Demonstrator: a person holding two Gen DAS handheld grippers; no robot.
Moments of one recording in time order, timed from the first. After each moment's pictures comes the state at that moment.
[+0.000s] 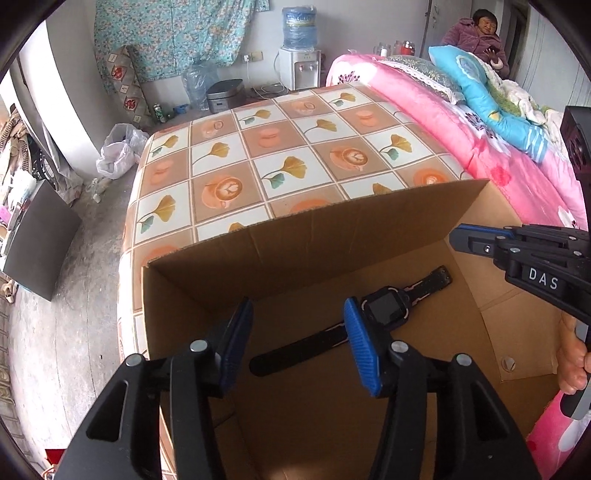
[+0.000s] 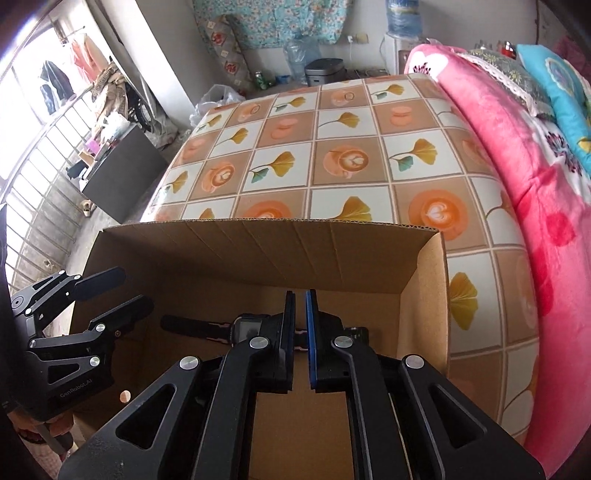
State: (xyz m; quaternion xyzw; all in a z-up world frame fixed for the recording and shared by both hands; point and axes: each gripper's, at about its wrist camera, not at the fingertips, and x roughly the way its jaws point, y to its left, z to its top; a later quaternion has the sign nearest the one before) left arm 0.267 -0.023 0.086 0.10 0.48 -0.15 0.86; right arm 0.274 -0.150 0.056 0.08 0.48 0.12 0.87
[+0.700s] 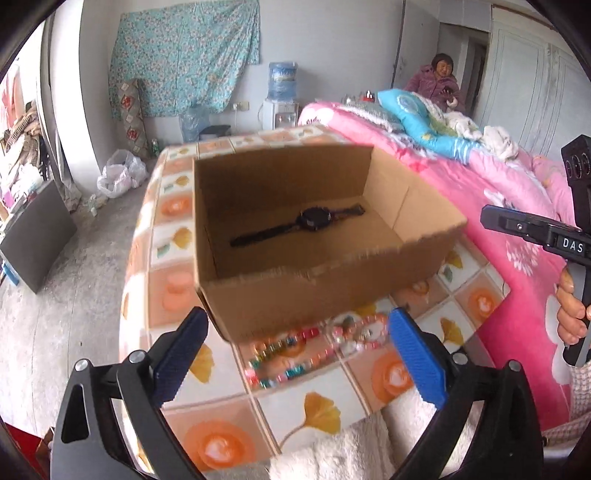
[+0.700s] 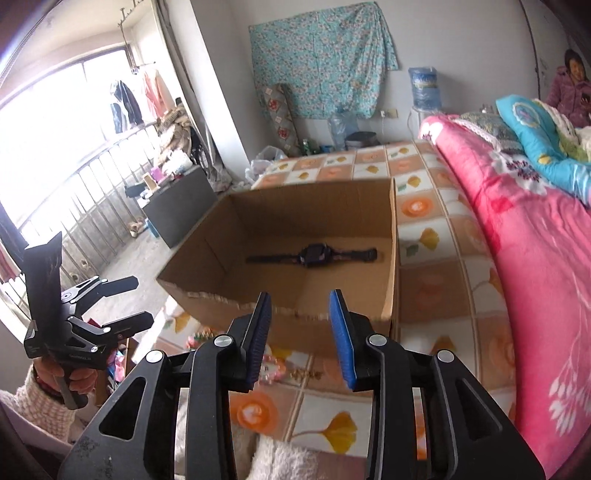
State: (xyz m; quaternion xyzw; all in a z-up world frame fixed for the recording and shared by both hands) left arm 0.038 0.033 0.080 0.06 0.40 -0.20 0.89; right arm 0.045 -0.175 0.065 0.08 0.37 0.17 0.91
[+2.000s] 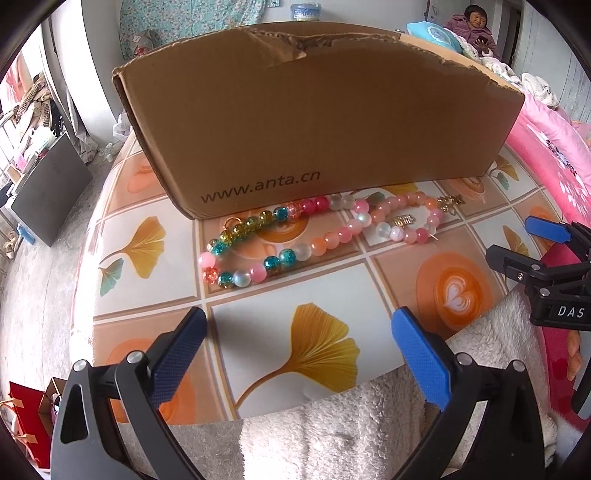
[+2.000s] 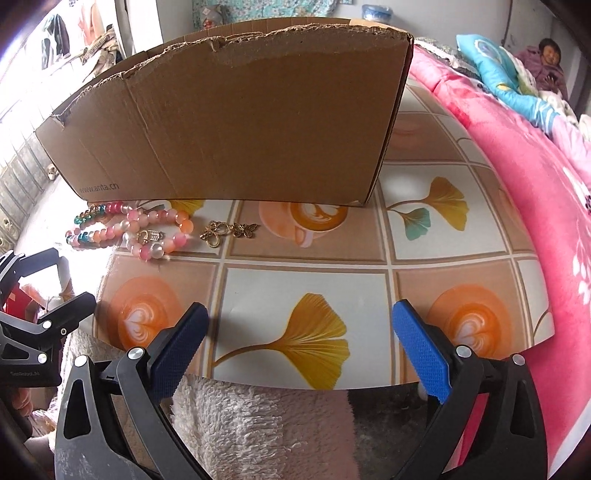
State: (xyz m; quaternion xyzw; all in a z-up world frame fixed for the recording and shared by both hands) left arm 0.027 0.011 -0.027 0.09 0.48 -0.13 0.86; right arm 0.045 -0.148 -0.054 0.00 0.46 0.03 0.89
